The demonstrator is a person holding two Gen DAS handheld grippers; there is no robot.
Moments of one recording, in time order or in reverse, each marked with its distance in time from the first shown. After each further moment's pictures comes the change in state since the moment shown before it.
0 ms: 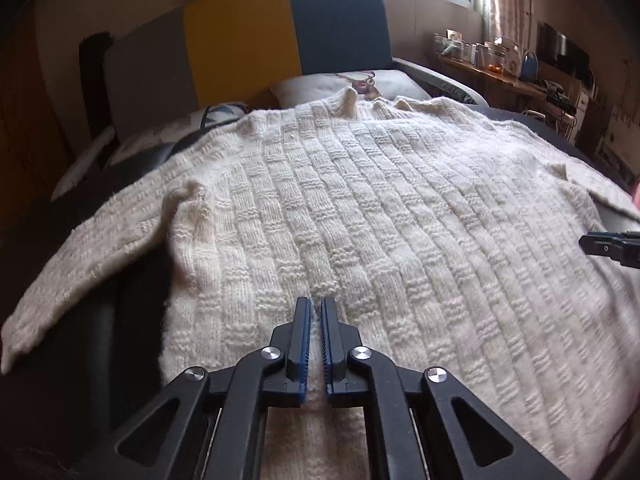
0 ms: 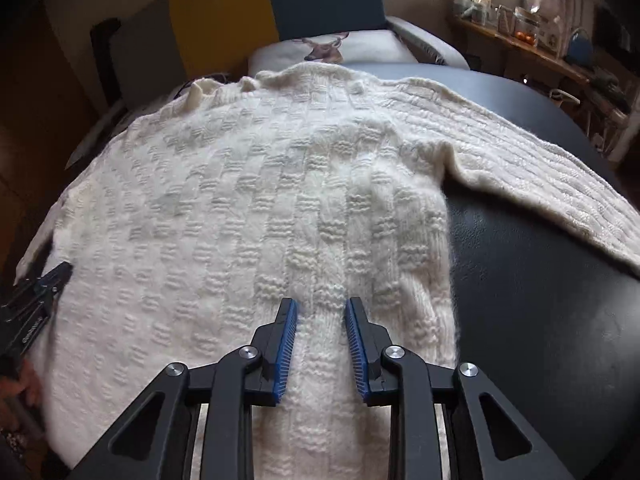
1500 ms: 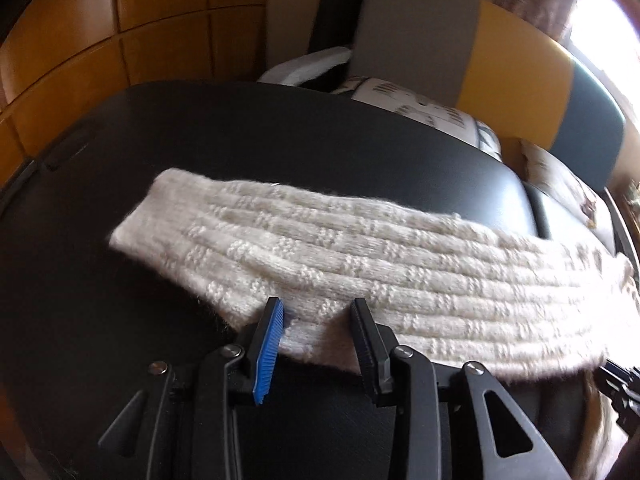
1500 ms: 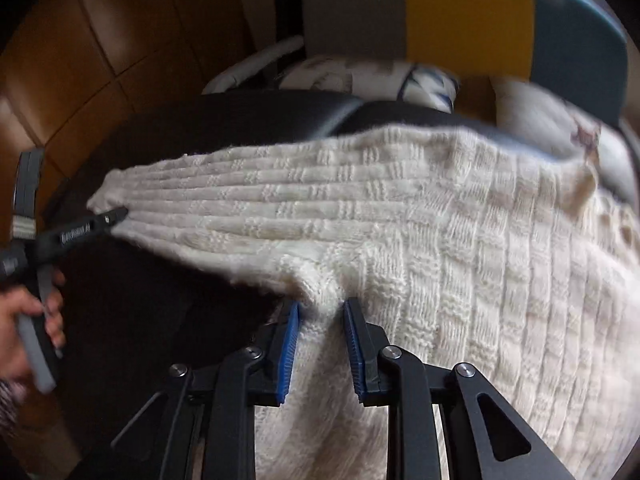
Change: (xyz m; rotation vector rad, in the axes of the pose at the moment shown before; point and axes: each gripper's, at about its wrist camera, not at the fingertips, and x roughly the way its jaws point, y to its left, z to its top) left arm 0.018 0.342 -0.028 -0.642 0.077 0.321; right arm 0.094 0.314 0.078 -0.461 0.039 0.321
